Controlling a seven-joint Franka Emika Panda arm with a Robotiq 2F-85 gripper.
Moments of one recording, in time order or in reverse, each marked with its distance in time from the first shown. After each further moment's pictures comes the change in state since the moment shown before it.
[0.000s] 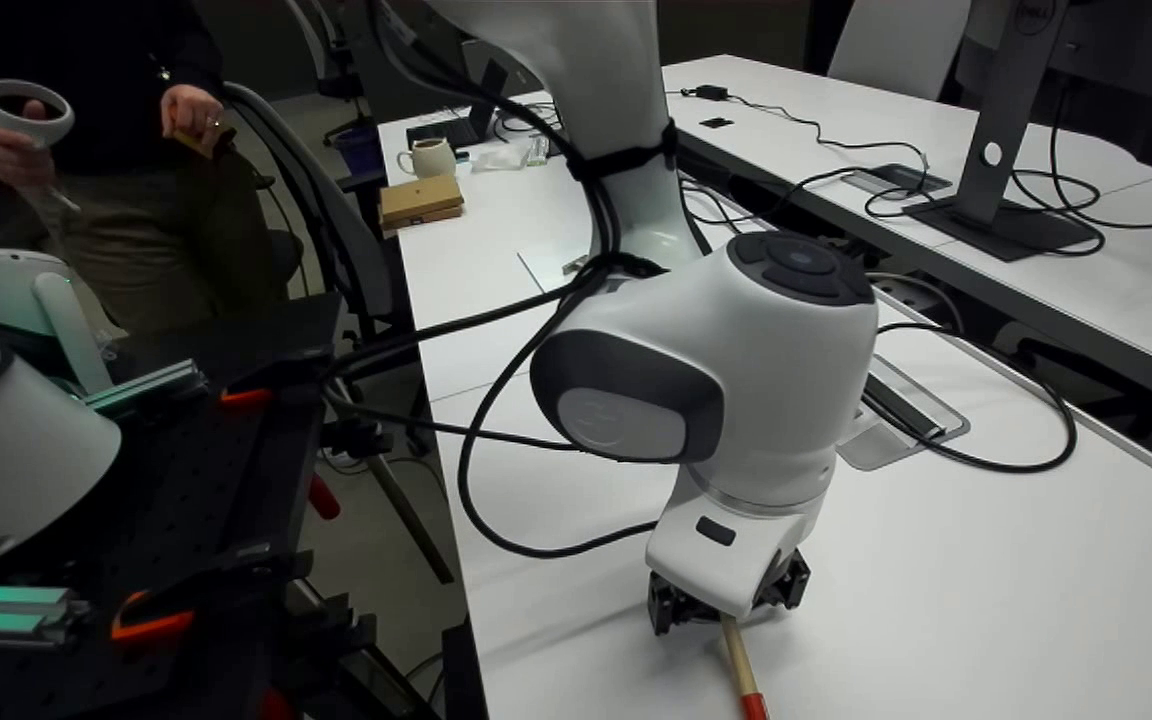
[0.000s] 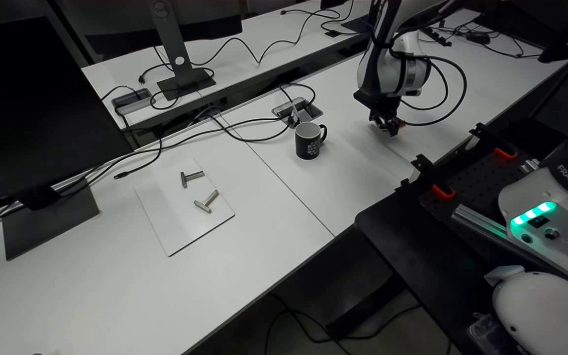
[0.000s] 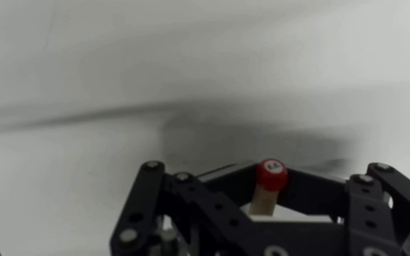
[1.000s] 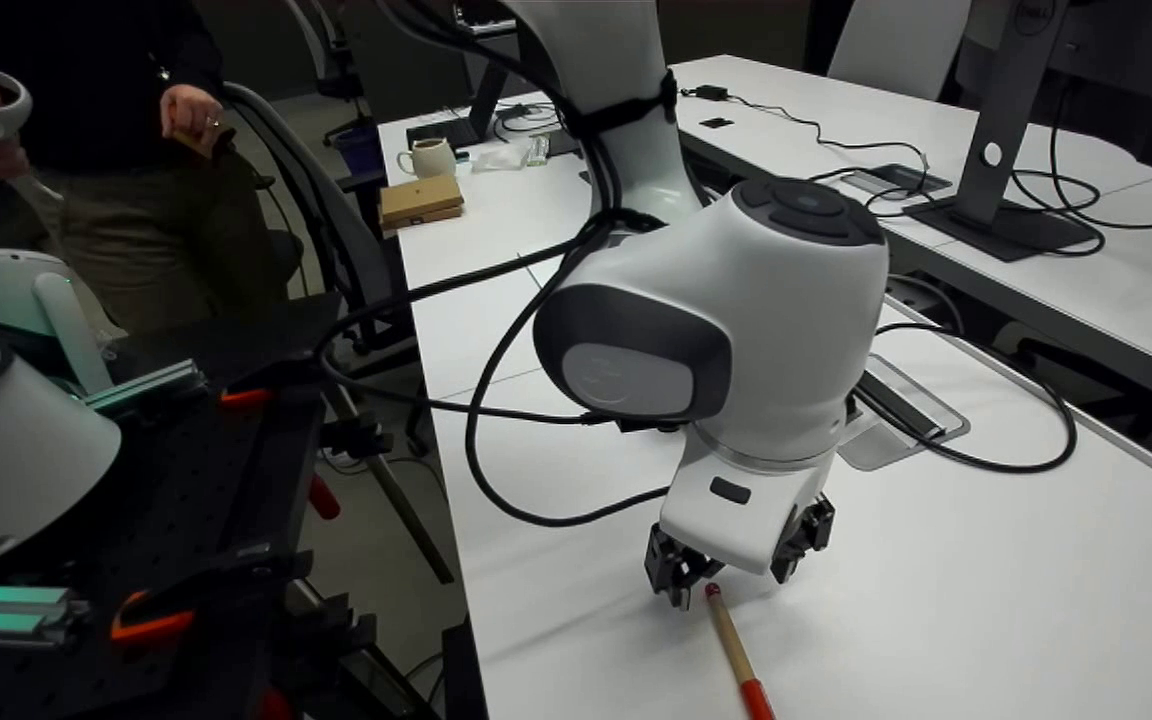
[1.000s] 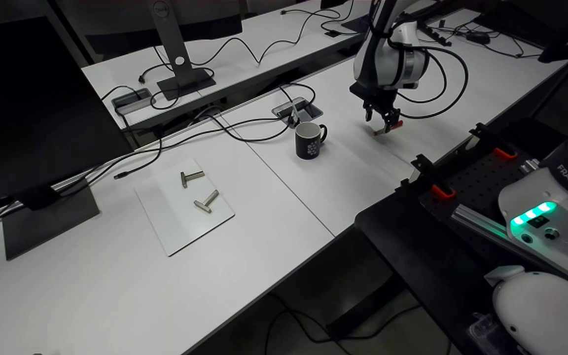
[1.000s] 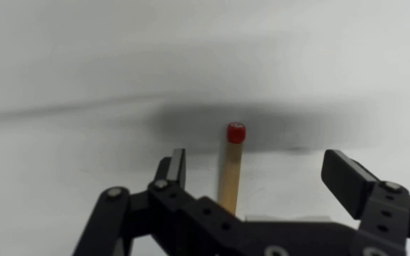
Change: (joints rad) arm 0.003 -0.060 0.018 -0.028 0.000 -0.005 -0.048
